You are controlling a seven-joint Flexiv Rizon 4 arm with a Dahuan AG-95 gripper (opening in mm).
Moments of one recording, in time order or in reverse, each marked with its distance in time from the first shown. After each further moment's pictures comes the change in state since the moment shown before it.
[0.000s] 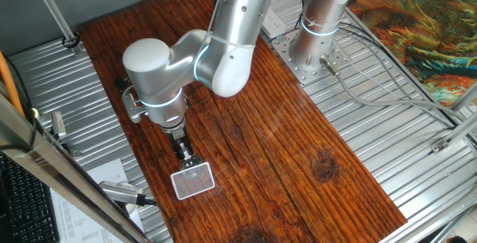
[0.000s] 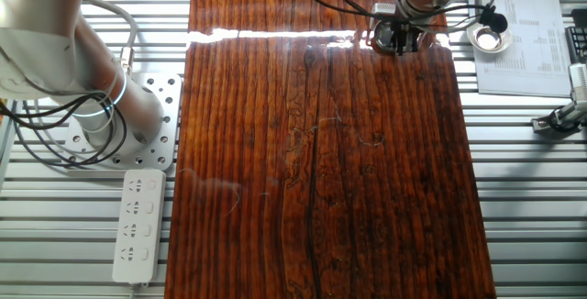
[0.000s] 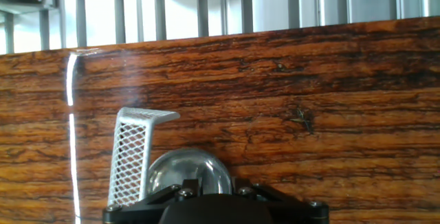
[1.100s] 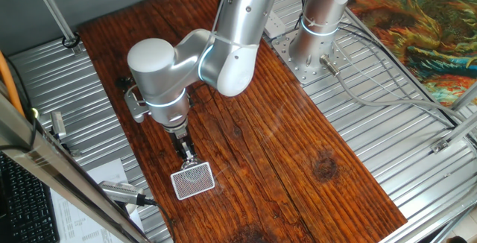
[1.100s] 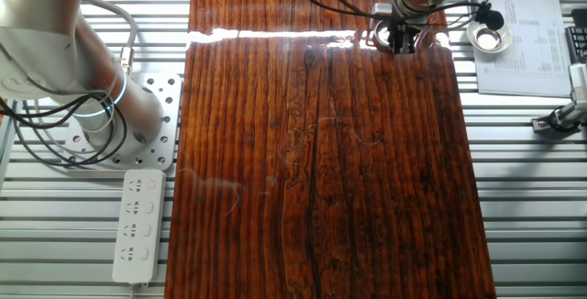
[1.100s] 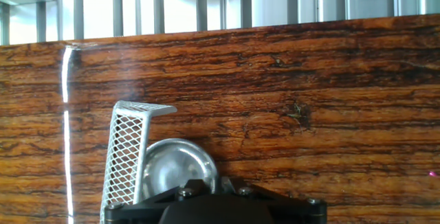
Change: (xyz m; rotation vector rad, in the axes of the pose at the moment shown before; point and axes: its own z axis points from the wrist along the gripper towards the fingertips) arm 0.004 -0.003 0.003 0.018 0.003 -0.011
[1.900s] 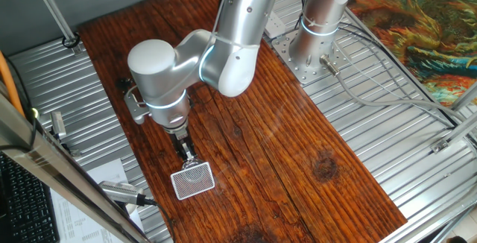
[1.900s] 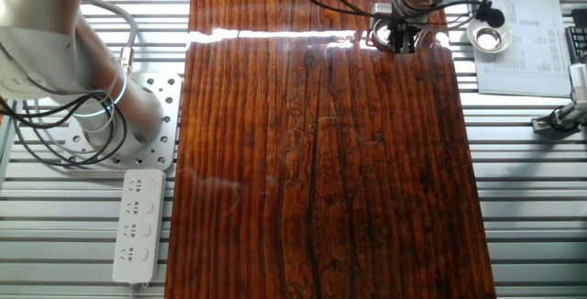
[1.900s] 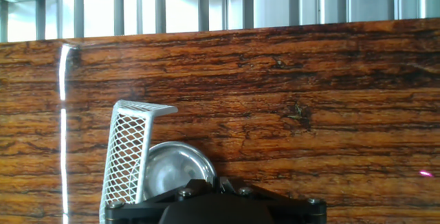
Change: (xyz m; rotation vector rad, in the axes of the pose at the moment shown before) arm 0.000 0.001 0.000 0.039 0.004 -0.017
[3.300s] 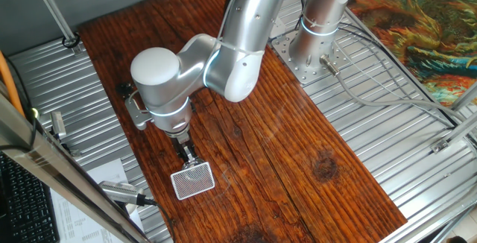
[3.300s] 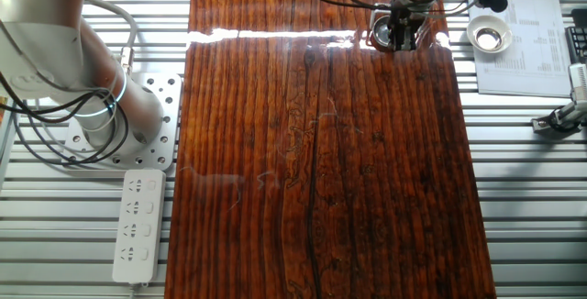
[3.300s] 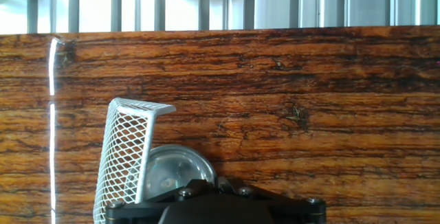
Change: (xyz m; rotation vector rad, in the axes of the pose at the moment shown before) arm 0.000 -0.001 0.000 0.042 0.005 -0.015
